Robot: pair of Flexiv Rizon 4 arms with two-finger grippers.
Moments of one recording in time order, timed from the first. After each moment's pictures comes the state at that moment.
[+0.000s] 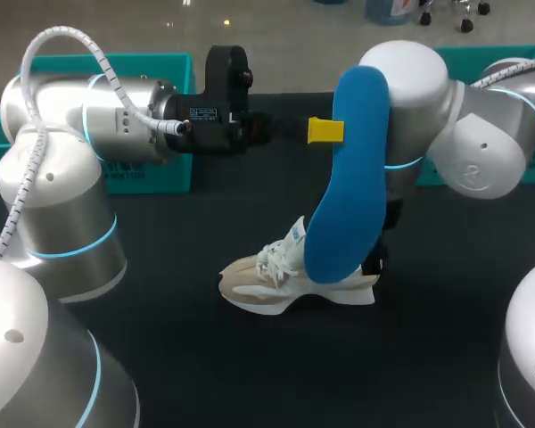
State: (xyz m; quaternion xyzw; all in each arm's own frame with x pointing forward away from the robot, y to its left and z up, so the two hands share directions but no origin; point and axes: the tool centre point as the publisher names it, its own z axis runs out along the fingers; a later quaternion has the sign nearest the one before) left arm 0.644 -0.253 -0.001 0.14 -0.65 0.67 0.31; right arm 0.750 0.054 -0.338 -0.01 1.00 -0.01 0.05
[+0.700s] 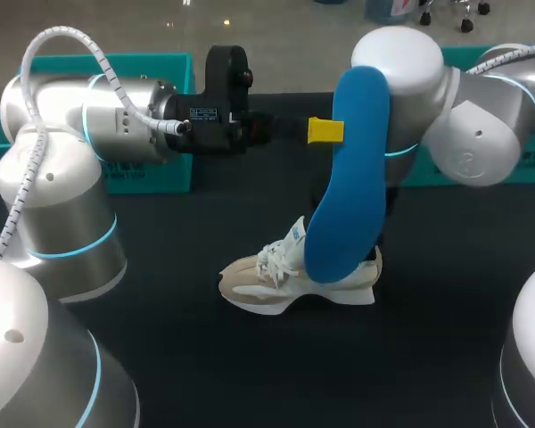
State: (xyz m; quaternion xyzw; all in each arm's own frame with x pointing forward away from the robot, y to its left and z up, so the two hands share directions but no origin) left arm 0.644 -0.253 -0.001 0.14 -0.65 0.67 0.31; right arm 0.772 0.062 -0.324 -0.02 1.00 -0.01 0.07
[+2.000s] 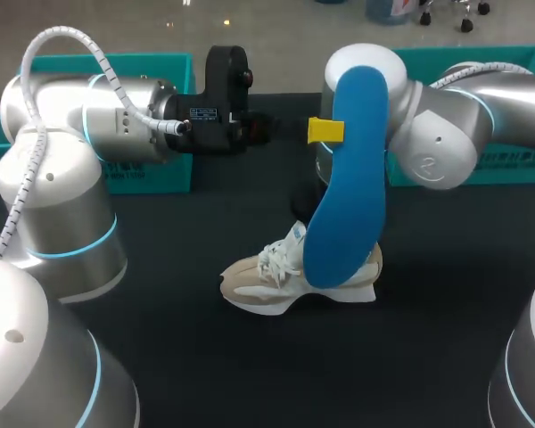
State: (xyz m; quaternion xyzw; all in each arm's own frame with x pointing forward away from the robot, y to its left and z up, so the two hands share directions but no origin) left arm 0.644 -0.253 -0.001 0.14 -0.65 0.67 0.31; right arm 0.797 0.093 -0.374 -0.04 1.00 0.00 0.04
